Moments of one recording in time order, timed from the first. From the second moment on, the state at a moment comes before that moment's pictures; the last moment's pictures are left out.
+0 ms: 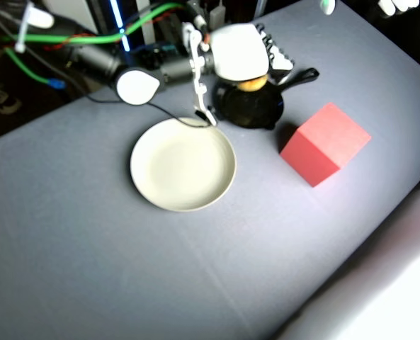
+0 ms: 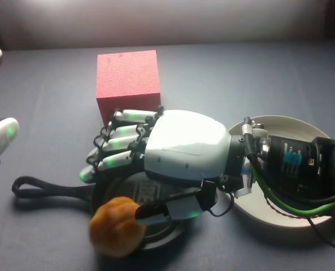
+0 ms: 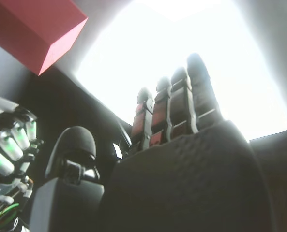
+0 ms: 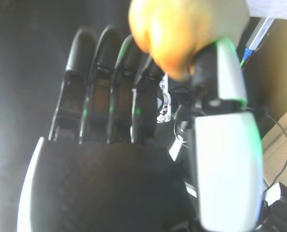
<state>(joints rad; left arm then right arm) 1.16 -0.75 0.80 -0.52 -1.50 1.12 -0.52 -1.43 1.28 -0.50 0.78 -0.61</state>
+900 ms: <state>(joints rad) 1.25 -0.75 0.78 -0.52 -1.60 1.06 -0.72 -1.08 1.18 -0.15 1.08 -0.66</state>
